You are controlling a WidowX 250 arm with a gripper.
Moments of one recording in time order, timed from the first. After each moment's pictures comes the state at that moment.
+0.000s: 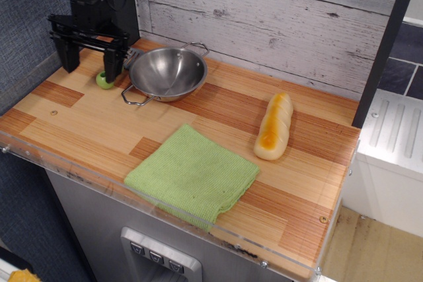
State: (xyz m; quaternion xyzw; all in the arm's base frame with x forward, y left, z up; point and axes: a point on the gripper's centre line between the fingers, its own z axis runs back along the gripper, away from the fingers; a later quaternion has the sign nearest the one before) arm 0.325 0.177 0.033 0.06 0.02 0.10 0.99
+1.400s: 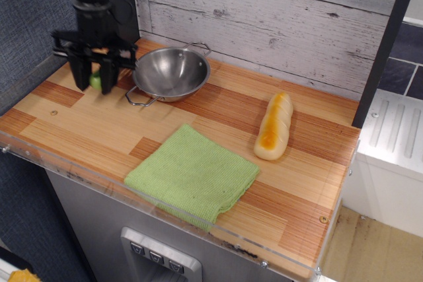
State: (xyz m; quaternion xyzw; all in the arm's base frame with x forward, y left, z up) arm 0.304 0.163 0.037 0.05 0.03 0.15 0.99
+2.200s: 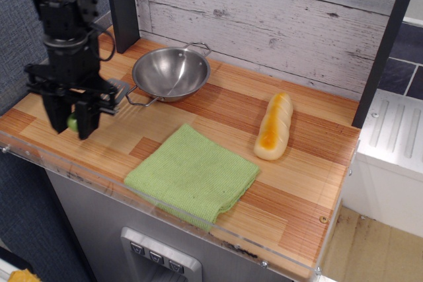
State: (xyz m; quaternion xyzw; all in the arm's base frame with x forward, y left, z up) arm 0.231 0.133 0.035 0.04 0.05 0.08 0.99
